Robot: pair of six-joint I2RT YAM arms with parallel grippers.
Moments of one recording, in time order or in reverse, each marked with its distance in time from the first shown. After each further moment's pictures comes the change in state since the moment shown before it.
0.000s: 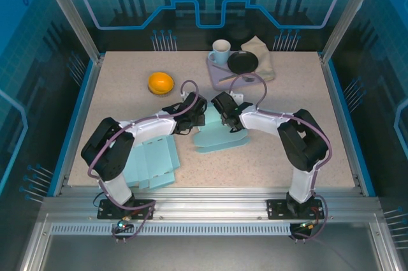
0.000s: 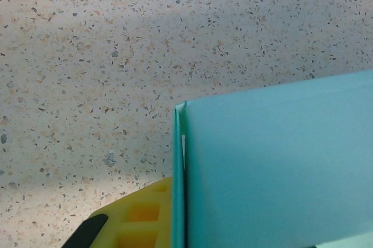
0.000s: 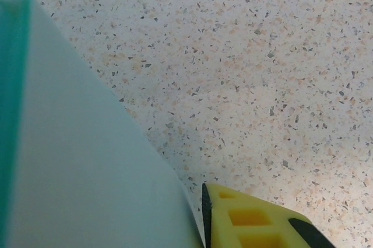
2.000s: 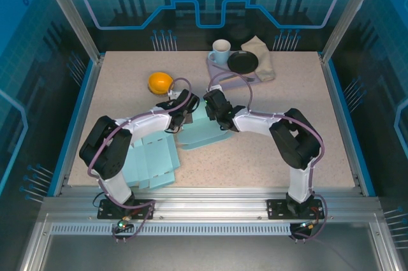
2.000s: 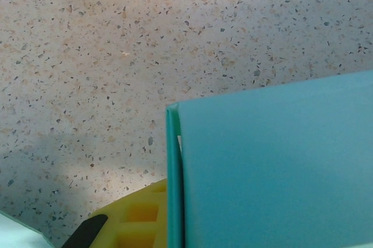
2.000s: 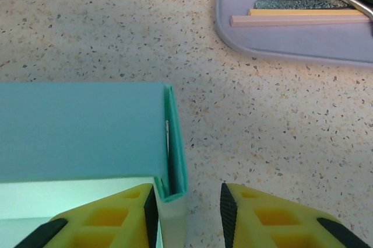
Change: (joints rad) left arm 0.074 0.005 0.014 -0.150 -0.166 -0.021; right arm 0.062 0.060 0.018 0.403 -0.068 -0.428
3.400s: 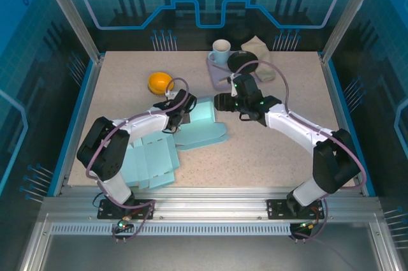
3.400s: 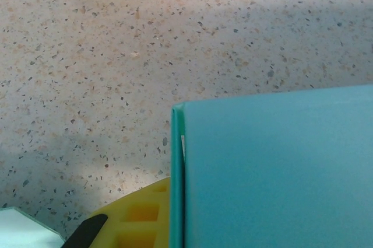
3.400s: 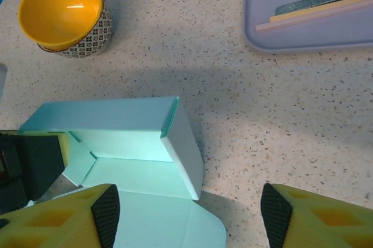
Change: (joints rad) left arm 0.010 -0.031 -0.039 0.030 0.000 0.030; right arm -0.171 -0.353 -0.029 -0.259 -0.465 0.132
